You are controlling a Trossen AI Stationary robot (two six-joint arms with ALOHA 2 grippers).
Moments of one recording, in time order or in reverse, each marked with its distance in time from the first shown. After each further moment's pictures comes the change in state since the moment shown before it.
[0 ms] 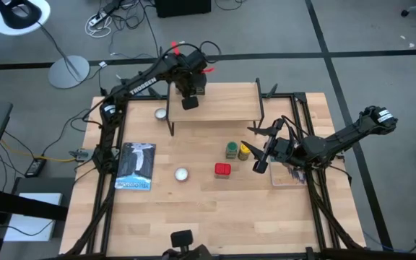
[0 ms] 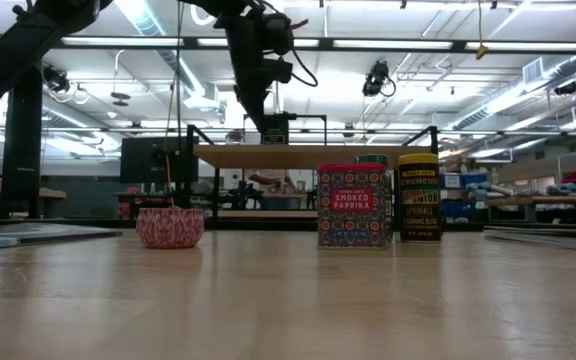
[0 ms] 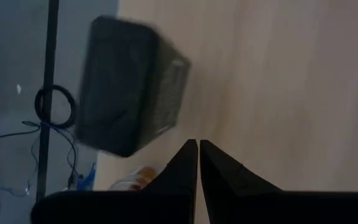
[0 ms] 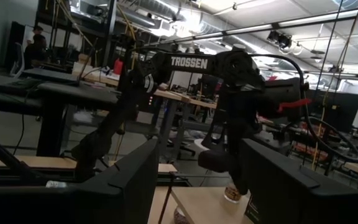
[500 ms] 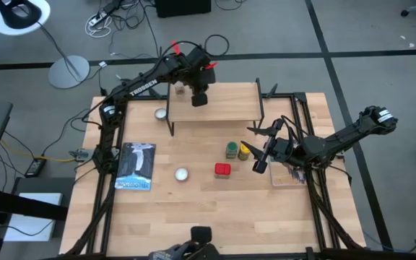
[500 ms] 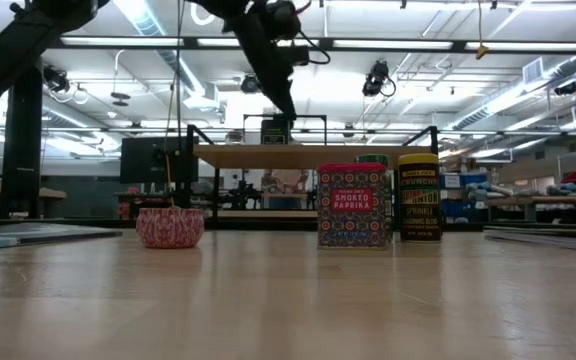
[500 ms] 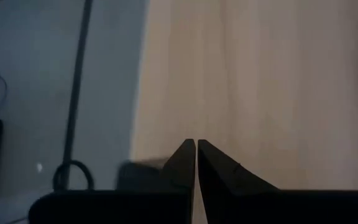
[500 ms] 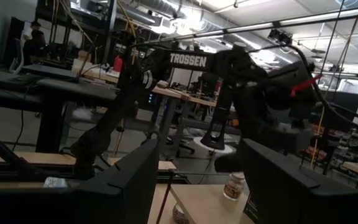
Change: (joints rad) left arm -0.018 -0.009 -0.039 0.305 0.096 0.127; right arm -0.004 0.000 0.000 -0.015 0.000 0.000
